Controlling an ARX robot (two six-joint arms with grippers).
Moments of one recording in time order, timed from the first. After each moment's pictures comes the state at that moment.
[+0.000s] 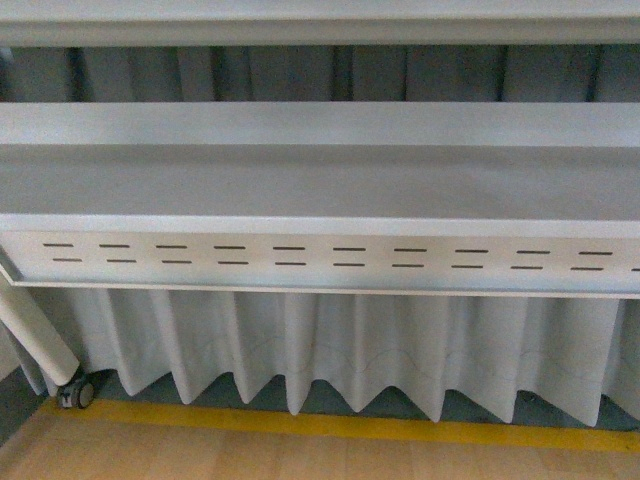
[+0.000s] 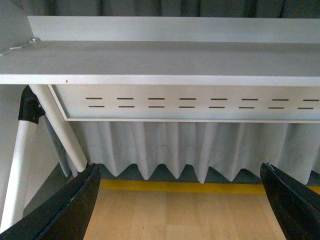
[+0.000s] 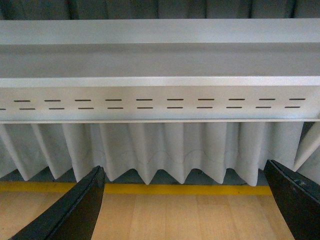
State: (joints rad) left arm 0.00 0.01 0.01 0.00 0.00 0.00; right arm 0.00 0.00 0.01 -0.01 0.00 -0.01
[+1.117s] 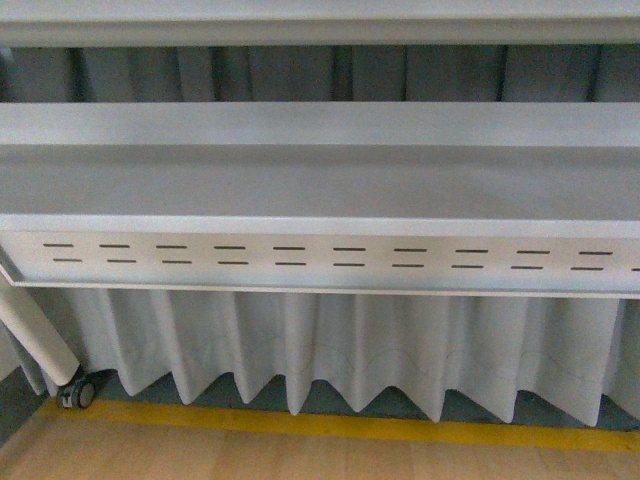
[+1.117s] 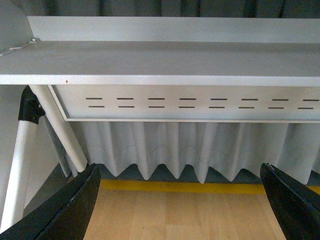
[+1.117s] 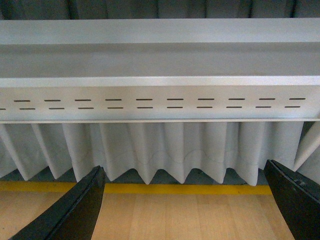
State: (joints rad) left arm 0.00 0.01 0.01 0.00 0.00 0.00; right arm 0.00 0.00 0.01 -0.01 0.00 -0.01
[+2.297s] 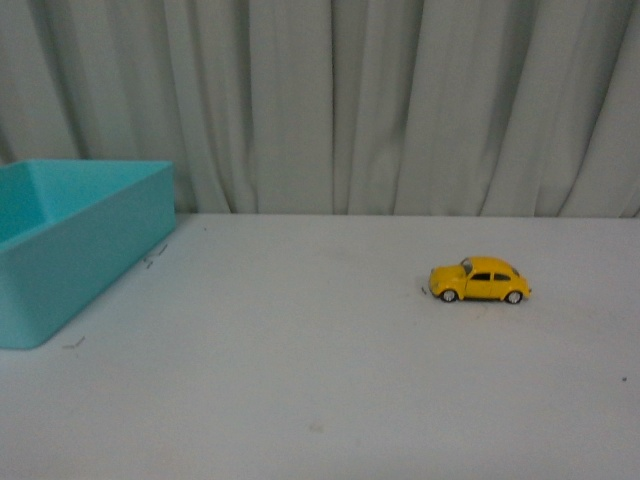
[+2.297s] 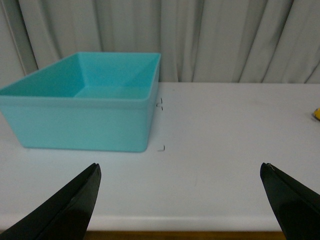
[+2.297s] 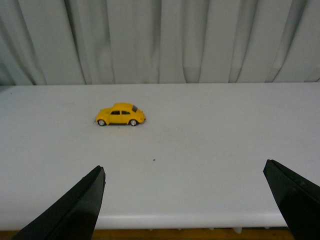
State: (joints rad) left arm 0.00 0.01 0.01 0.00 0.00 0.00; right arm 0.00 0.00 0.01 0.00 0.00 -0.01
